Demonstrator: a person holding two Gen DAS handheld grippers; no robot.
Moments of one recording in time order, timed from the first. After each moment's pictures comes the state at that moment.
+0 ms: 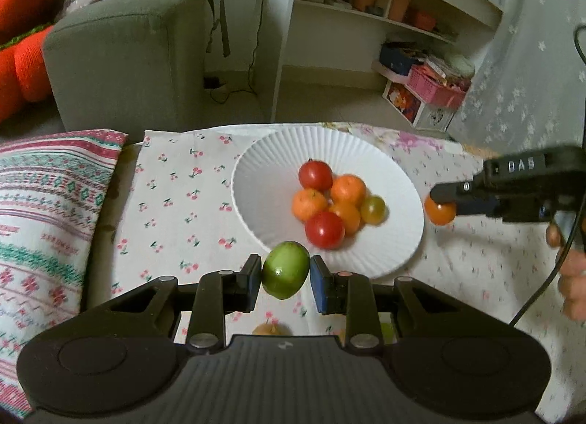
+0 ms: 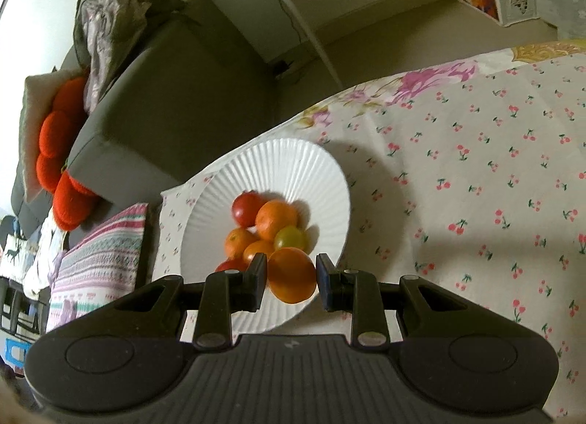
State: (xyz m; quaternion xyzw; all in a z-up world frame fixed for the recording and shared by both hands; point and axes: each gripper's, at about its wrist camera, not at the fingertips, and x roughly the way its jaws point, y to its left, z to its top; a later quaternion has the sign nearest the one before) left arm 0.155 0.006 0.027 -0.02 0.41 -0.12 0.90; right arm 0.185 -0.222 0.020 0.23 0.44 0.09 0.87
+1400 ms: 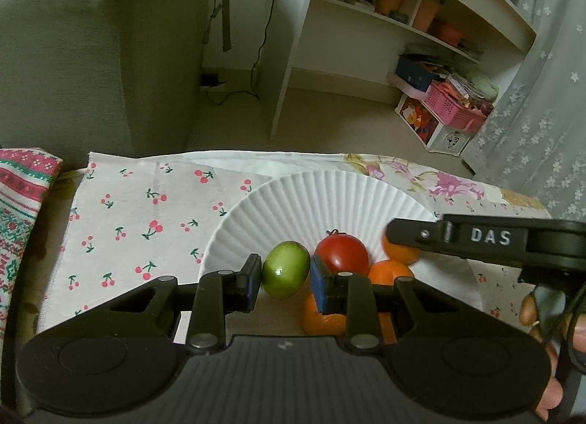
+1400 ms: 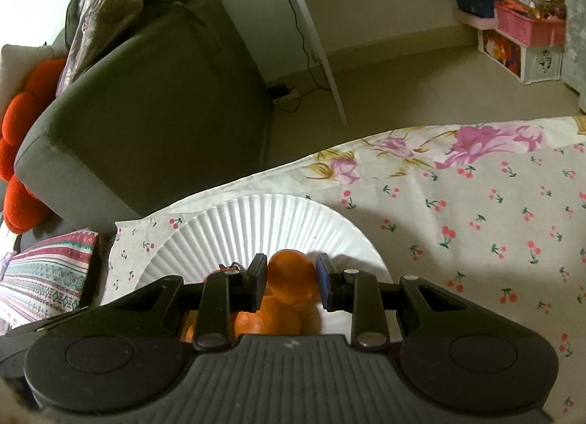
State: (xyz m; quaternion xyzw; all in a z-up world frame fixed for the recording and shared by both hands) left arm 0.265 -0.015 -0.012 -0.06 0.41 -0.12 0.90; right arm 0.266 -0.179 -0.012 0.15 0.40 0.08 0.90
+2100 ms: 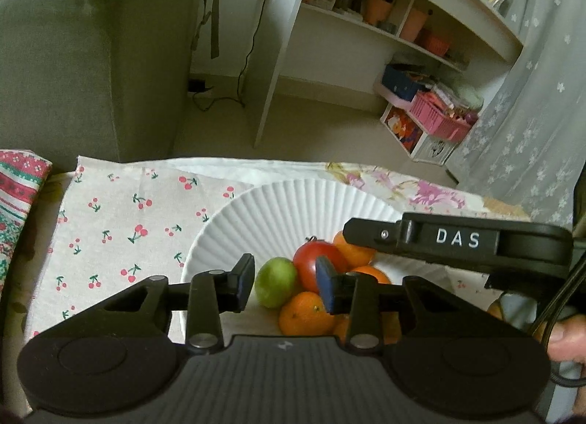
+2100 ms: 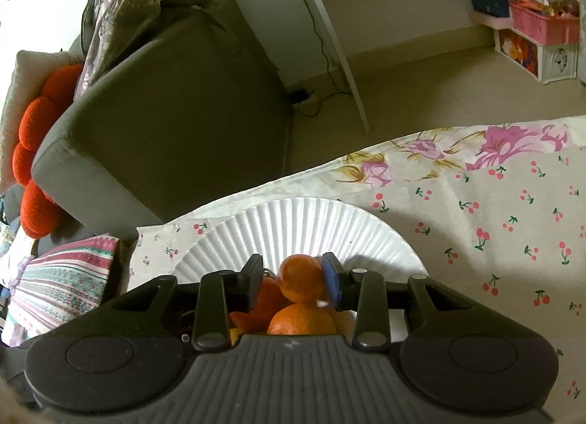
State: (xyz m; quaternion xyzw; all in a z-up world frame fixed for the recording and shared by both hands) left arm 0.259 -0.013 -0.004 -0.08 0.40 -0.13 0.90; right arm 0.263 -0.170 -0.010 0.18 0.39 0.10 0.90
